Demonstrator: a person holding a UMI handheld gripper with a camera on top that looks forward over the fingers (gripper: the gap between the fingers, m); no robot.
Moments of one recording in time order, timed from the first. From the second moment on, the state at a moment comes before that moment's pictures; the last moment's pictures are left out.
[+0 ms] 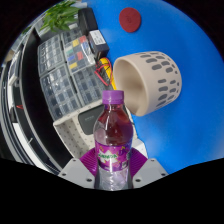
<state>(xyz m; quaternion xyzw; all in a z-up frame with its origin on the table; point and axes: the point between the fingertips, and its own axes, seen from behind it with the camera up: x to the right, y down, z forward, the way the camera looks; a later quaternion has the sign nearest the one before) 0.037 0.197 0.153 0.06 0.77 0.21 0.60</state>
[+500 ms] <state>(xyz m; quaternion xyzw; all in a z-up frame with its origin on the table) 0.043 0.073 0.245 -0.36 0.70 -0.23 0.57</state>
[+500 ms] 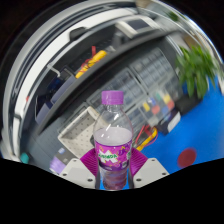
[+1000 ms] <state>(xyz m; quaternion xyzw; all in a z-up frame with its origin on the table) 0.050 -0.078 0.144 -0.55 0.60 -0.43 0.39</state>
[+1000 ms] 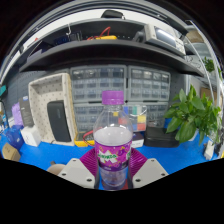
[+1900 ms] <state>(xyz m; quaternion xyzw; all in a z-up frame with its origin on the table) -0.027 -0.080 0.086 -0.55 0.63 -0.41 0.36</state>
